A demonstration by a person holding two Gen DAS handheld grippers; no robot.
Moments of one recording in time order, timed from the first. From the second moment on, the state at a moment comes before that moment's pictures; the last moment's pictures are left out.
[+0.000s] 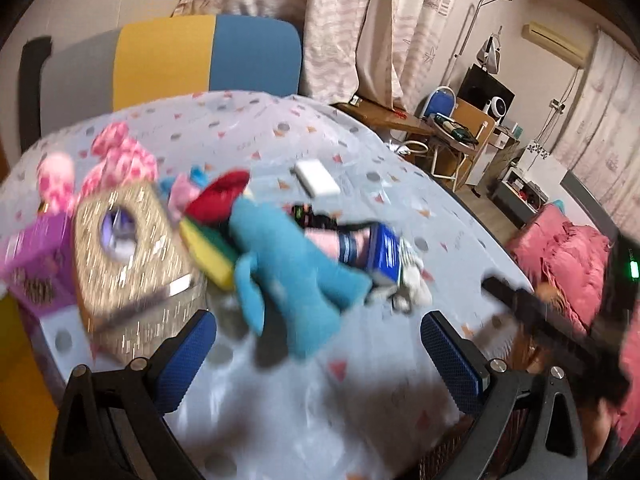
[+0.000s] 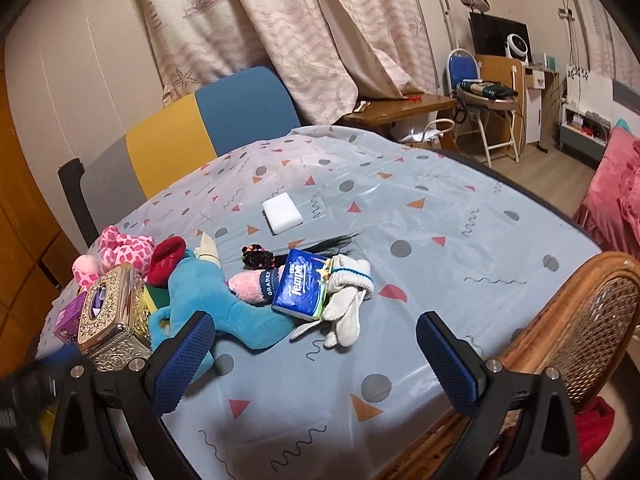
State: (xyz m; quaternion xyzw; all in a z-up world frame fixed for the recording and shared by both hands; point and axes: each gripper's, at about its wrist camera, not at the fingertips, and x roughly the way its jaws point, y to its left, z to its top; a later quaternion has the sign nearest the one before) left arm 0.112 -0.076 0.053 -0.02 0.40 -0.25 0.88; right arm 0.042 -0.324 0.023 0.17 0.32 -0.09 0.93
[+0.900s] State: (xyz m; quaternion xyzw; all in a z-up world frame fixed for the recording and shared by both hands) left arm 0.227 -0.149 -0.032 0.07 0.47 -0.15 0.87; right arm 0.052 -0.337 -0.001 0.26 0.33 -0.01 0.91
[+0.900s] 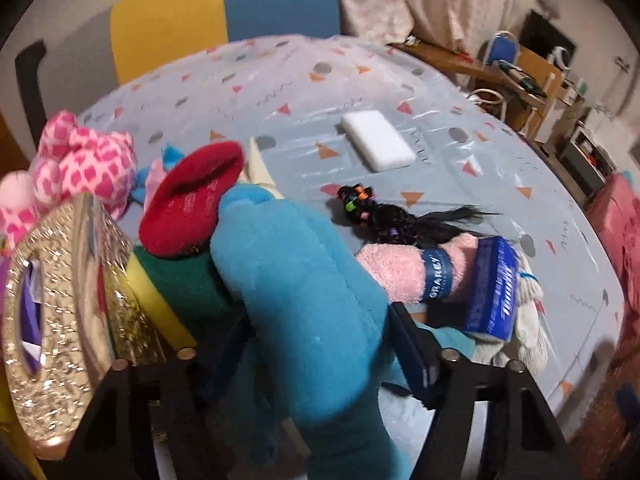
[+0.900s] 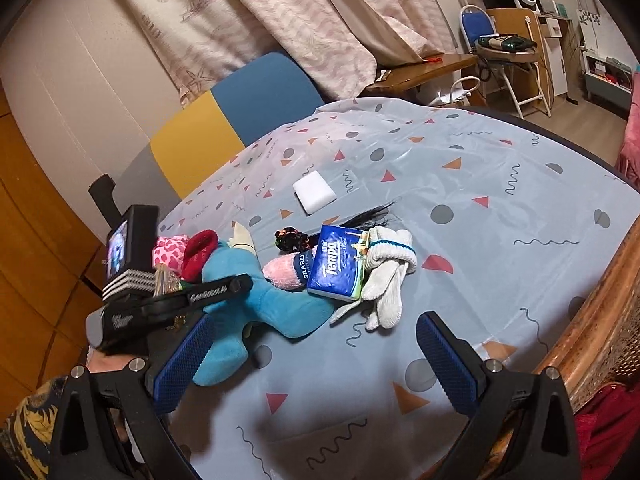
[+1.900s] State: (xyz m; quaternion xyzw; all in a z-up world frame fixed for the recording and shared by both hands) left arm 0.023 0.003 -0.045 -0.01 0.45 -0.25 0.86; right arm 0.100 -0.324 -0.002 0.19 0.44 -0.08 0.87
